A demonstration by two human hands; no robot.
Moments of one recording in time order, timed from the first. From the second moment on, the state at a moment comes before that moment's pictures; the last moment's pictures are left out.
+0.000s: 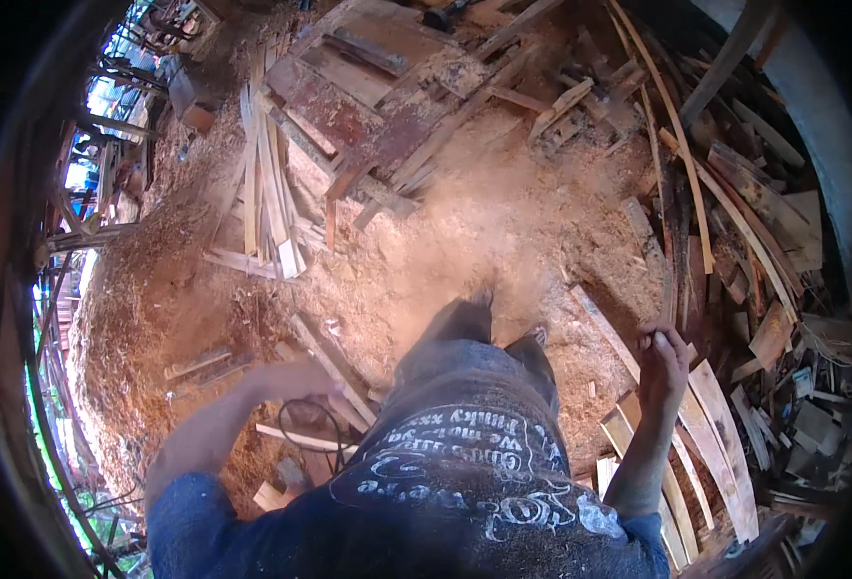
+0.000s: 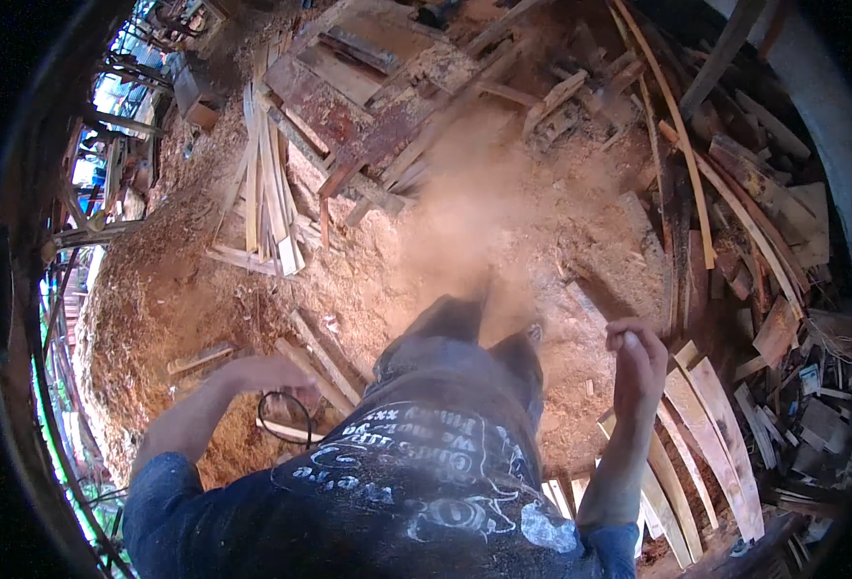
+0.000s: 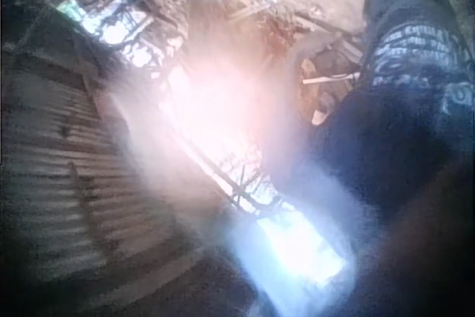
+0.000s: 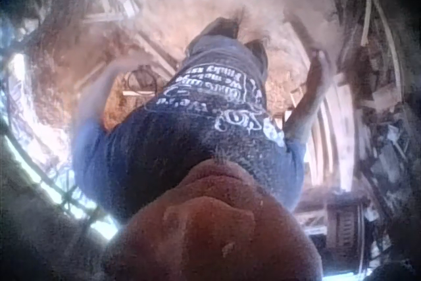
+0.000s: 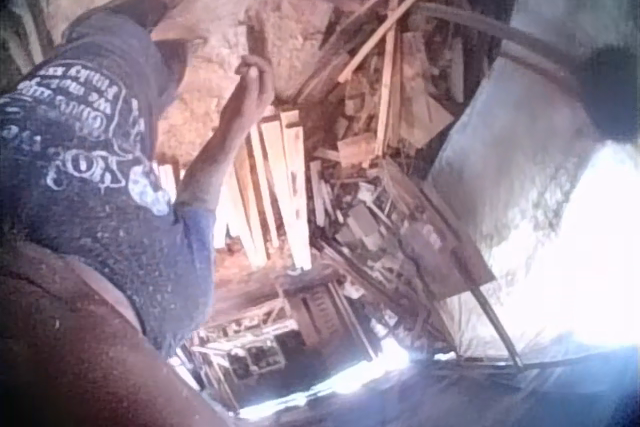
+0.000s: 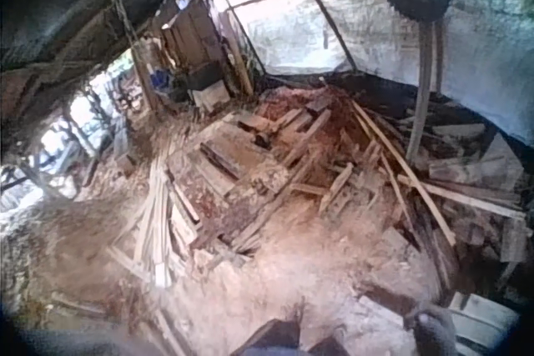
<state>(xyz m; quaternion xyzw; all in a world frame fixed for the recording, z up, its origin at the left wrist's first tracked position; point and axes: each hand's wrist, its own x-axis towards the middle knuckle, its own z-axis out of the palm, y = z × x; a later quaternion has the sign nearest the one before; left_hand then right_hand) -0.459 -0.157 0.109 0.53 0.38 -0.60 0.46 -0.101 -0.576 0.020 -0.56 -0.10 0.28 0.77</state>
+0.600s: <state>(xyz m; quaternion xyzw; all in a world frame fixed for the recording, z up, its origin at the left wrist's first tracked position) -0.622 -0.107 0.047 0.38 0.10 -0.62 0.67 -0.108 -0.370 -0.088 -0.75 -0.12 0.42 0.50</state>
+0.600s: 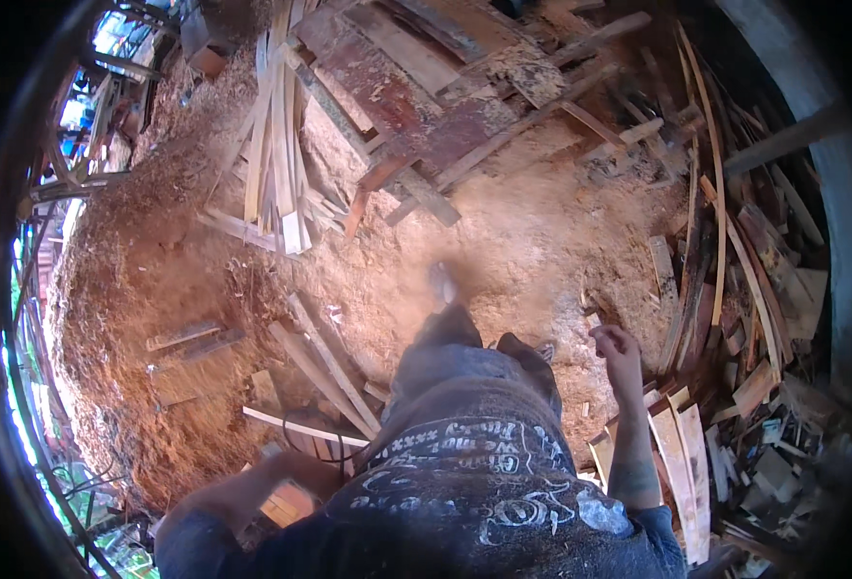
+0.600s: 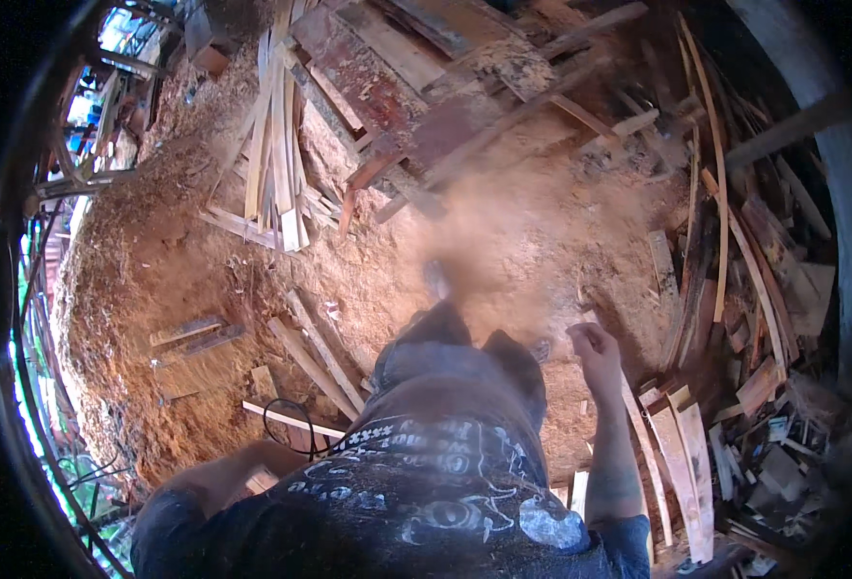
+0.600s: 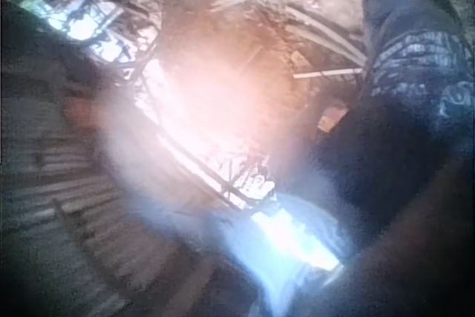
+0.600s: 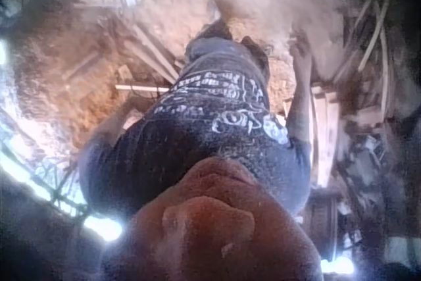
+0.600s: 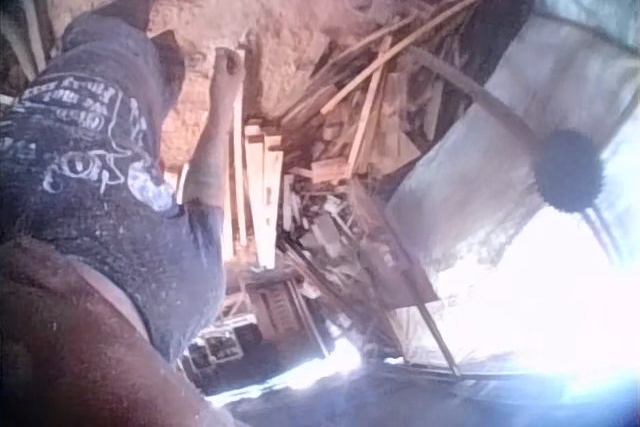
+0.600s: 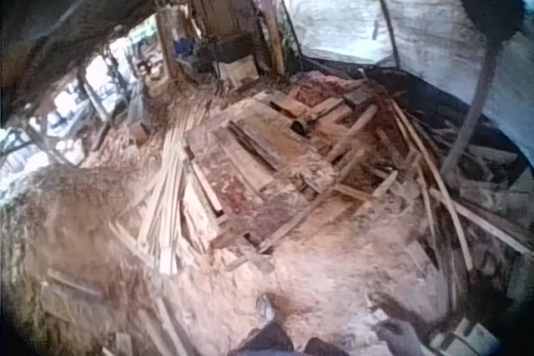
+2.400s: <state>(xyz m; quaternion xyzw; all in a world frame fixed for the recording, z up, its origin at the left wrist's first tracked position) -0.391 0.268 -0.254 0.75 0.42 0.16 0.48 -0.292 0.207 -0.373 -0.49 0.21 0.72 0.45</state>
